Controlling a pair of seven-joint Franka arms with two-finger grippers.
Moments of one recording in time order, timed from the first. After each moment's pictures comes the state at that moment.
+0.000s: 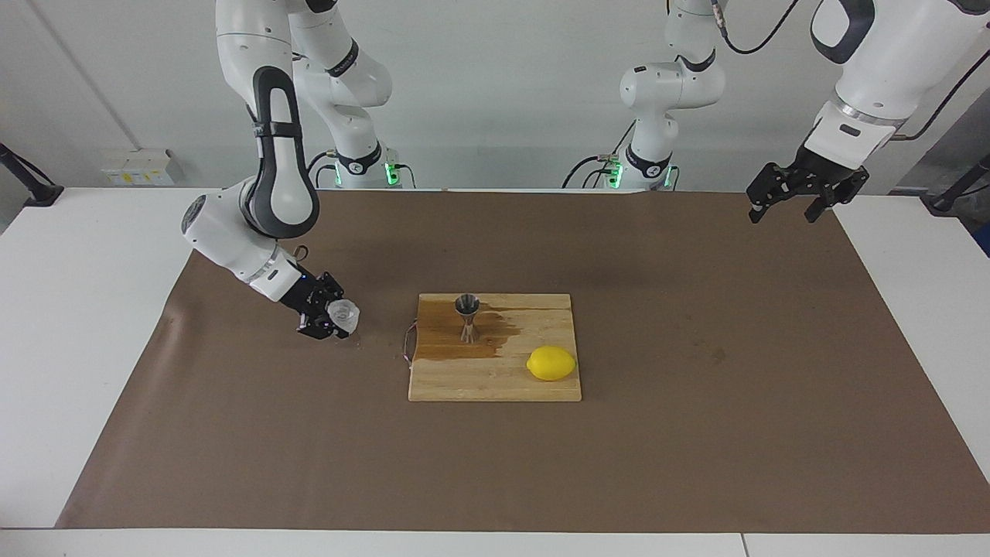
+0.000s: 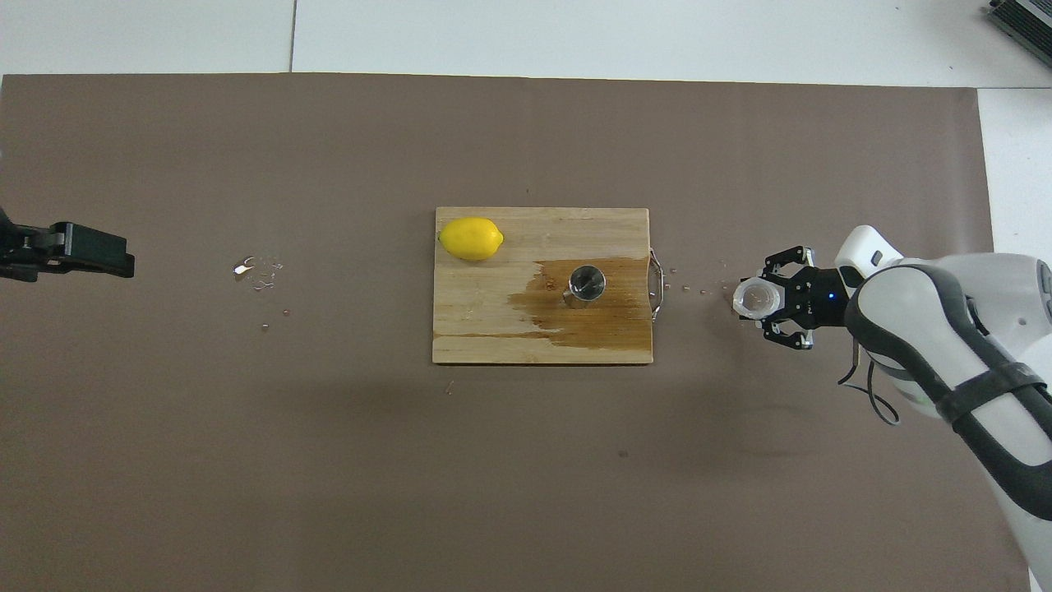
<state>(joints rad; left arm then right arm) 0.02 -0.03 -0.06 -1.61 -0.03 1.59 -0.02 -0.18 0.23 0.10 -2.20 0.82 2.34 -2.27</state>
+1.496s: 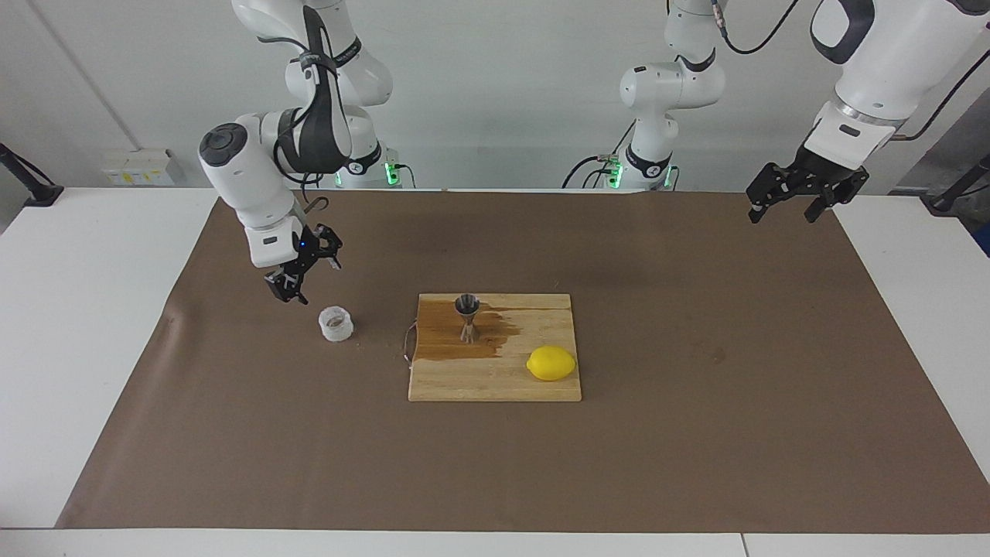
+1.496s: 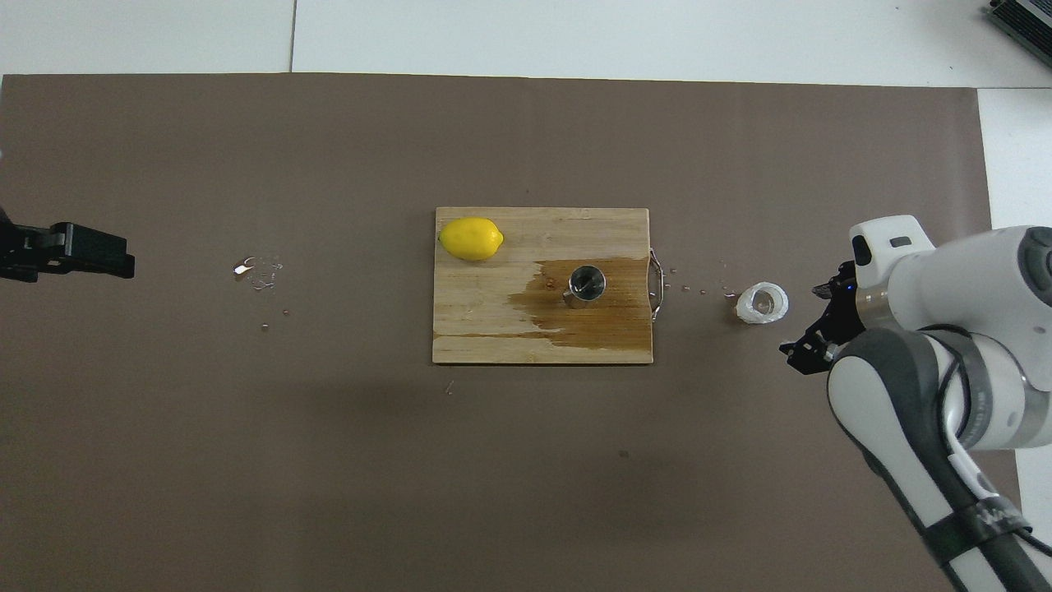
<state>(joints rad) 0.02 -0.03 -0.06 -1.61 -0.03 1.59 -0.02 -0.05 -0.04 0.11 -2.18 0.02 2.12 -0.83</state>
